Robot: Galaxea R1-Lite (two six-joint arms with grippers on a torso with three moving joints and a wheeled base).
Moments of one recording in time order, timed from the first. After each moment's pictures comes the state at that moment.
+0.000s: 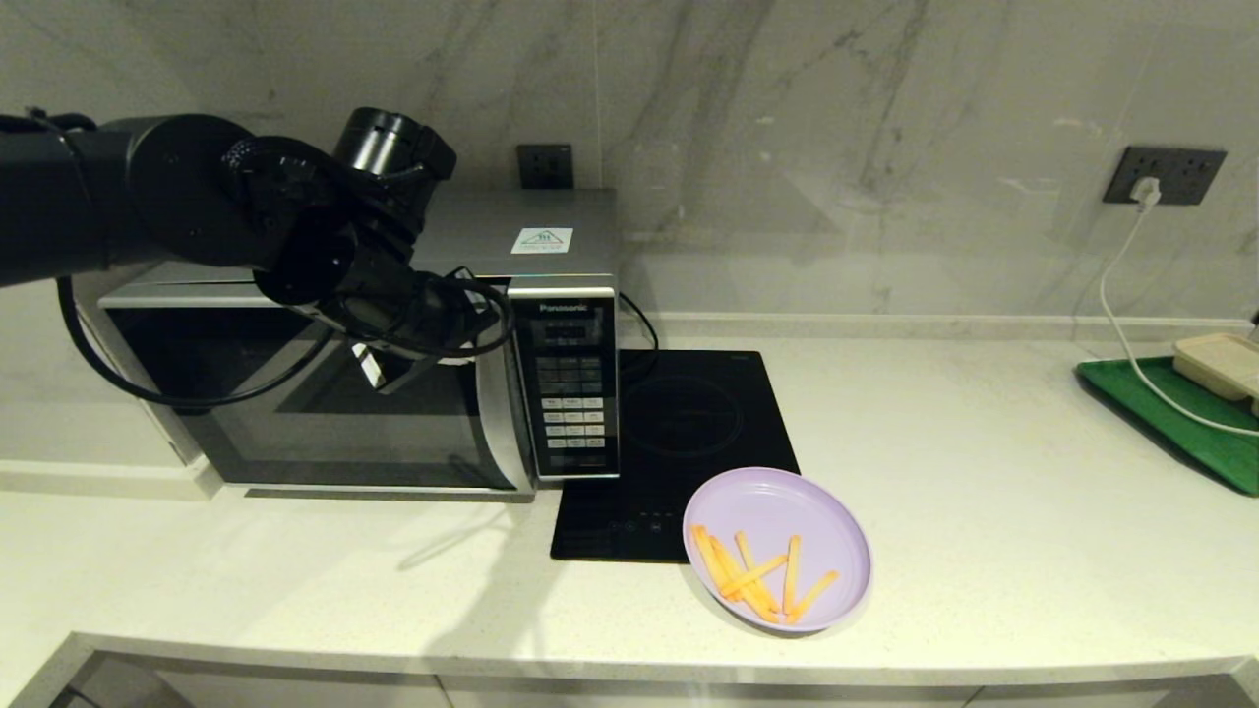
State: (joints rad) left arm -0.43 1.90 -1.82 0.67 0.23 -0.88; right arm 0.01 0.00 -0.02 0.04 -0.03 0.09
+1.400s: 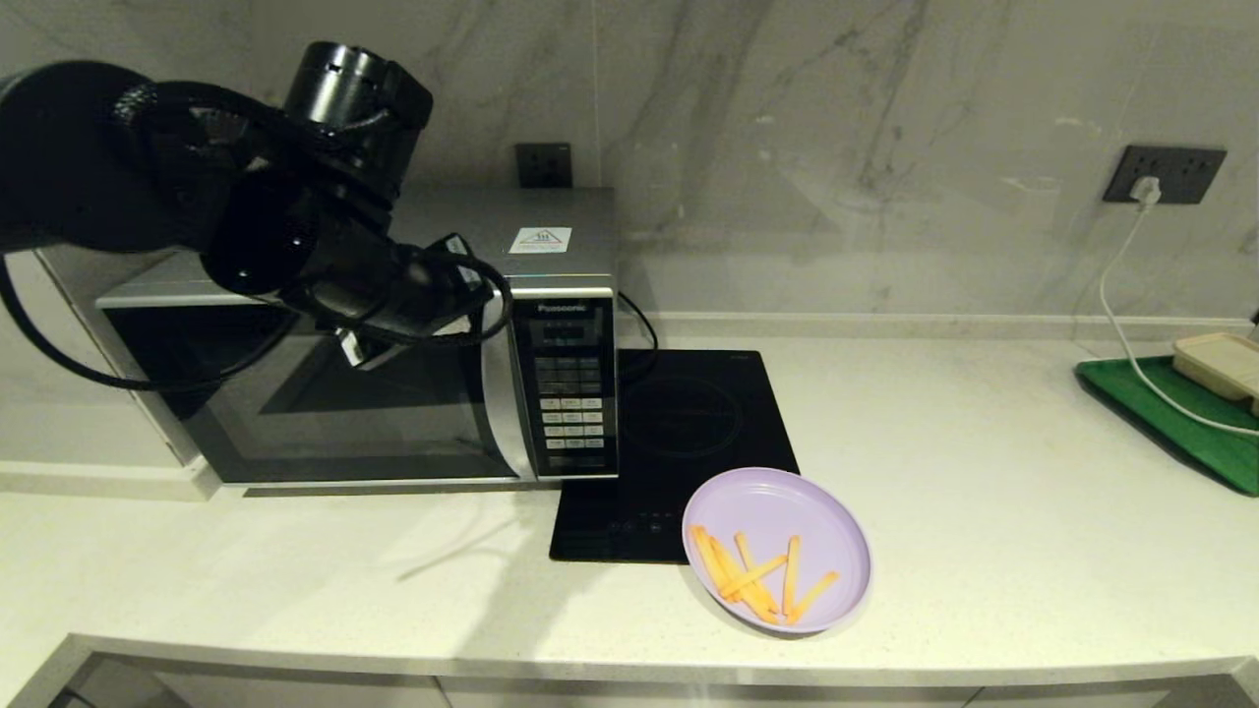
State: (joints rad) left arm -0.50 1.78 -1.75 0.61 0.35 -0.78; right arm 0.01 0.00 -0.02 0.04 -0.03 0.08
